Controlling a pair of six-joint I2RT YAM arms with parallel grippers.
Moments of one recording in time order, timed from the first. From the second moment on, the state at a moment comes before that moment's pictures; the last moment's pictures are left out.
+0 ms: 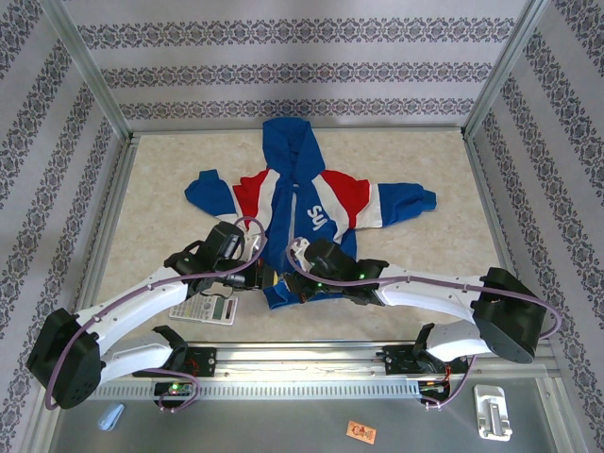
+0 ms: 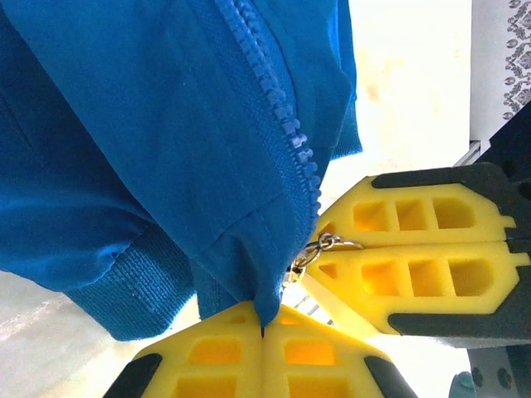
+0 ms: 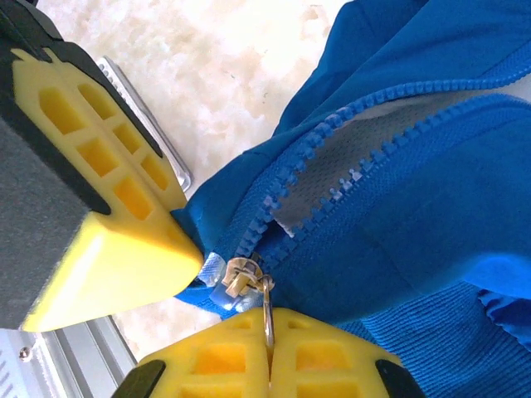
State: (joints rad) left arm -0.61 1.10 0.63 -0.41 0.54 -0.69; right arm 1.02 1.35 0.72 -0.13 -0.15 0.46
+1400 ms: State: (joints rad) left arm -0.50 1.08 0.36 0.04 0.71 -0.84; right arm 1.01 1.46 0.82 -0.21 -0.21 0.39
